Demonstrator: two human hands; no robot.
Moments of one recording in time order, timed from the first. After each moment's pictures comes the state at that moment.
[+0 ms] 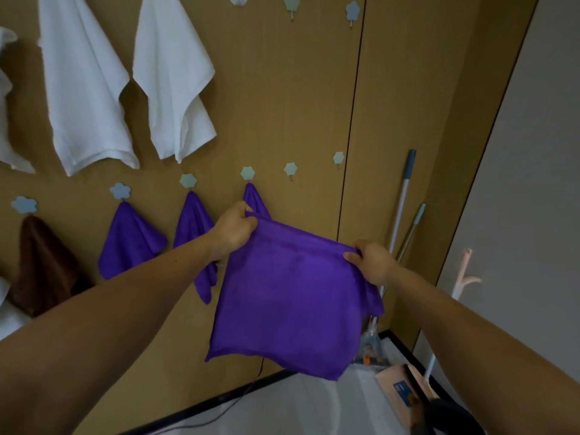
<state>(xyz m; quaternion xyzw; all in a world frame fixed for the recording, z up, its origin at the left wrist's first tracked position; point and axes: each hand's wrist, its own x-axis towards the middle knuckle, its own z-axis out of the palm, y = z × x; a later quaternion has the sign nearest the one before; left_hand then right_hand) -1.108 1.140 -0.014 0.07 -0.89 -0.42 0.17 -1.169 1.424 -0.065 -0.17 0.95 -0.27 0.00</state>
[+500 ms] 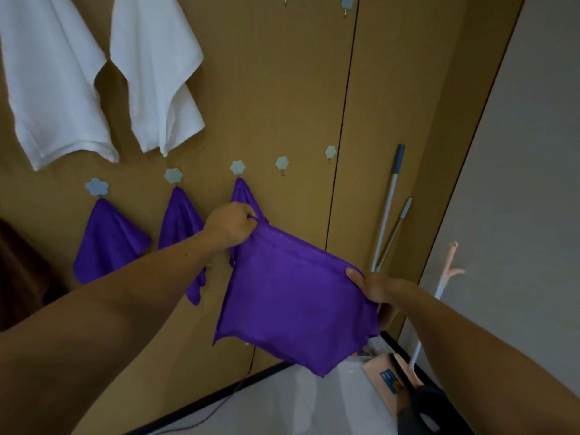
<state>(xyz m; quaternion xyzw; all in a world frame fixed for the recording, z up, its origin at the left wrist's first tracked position) -1.150 1.113 -0.026 0.02 -0.97 -0.16 0.17 -1.171 1.428 -0.108 0.02 0.92 -0.28 0.27</state>
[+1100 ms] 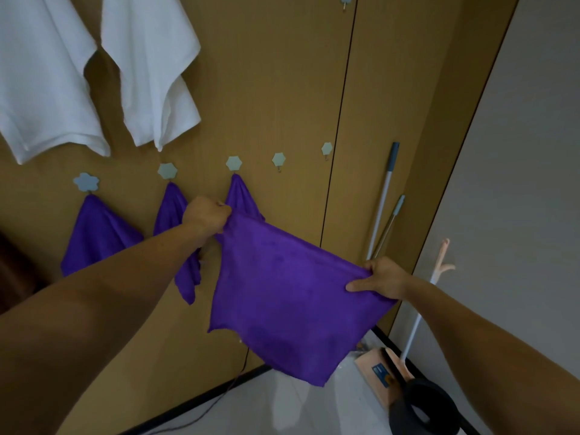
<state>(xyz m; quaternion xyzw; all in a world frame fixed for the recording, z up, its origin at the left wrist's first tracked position) -1.160 1.070 -0.035 0.16 -0.87 -0.43 0.21 -1.175 1.444 -0.104 -0.11 0.93 -0.33 0.13</state>
